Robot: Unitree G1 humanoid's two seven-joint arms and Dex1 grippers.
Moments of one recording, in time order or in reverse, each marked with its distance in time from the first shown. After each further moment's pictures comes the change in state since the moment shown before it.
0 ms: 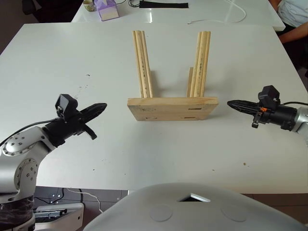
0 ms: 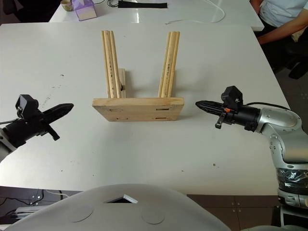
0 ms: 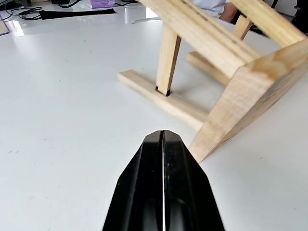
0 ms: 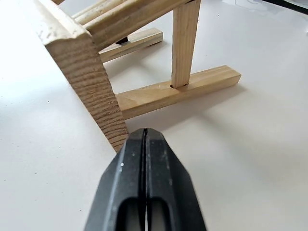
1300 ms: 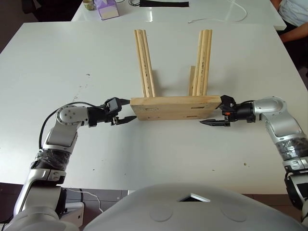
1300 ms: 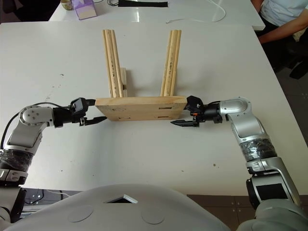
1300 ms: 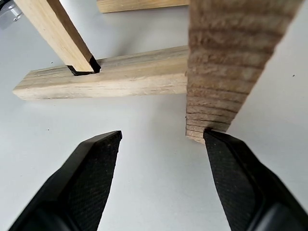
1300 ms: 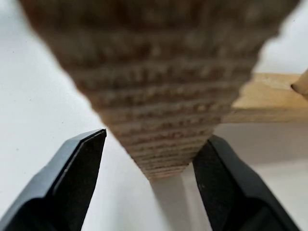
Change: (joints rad) left arm -0.482 -0.072 -0.511 0.611 0.422 -0.626 -0.337; right arm -0.332 0.154 0.380 0.444 -0.262 -0.298 0.209
